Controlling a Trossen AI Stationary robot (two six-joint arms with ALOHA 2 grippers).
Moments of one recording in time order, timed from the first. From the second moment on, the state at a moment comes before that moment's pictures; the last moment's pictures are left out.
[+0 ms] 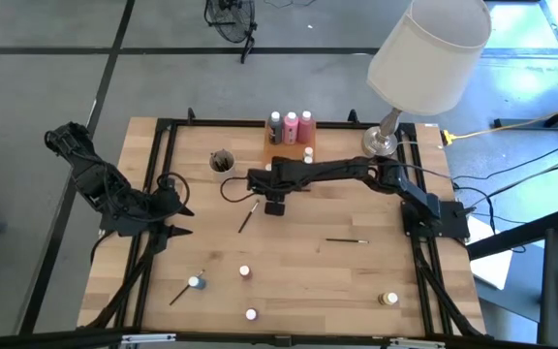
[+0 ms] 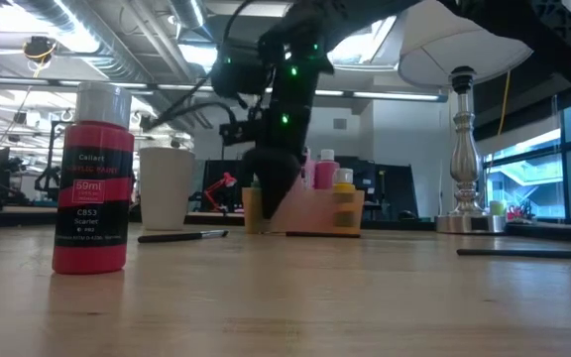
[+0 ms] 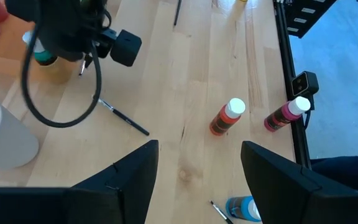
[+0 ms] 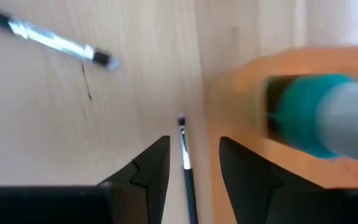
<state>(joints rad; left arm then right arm) -0.73 0.88 1.11 -1.10 -0.47 -0.75 -0.07 2.32 1.91 -0.92 0.29 -0.01</state>
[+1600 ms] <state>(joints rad) -0.73 0.84 1.12 -1.03 -0.39 -0.63 0.26 2.32 2.35 -1.51 -0.35 0.89</state>
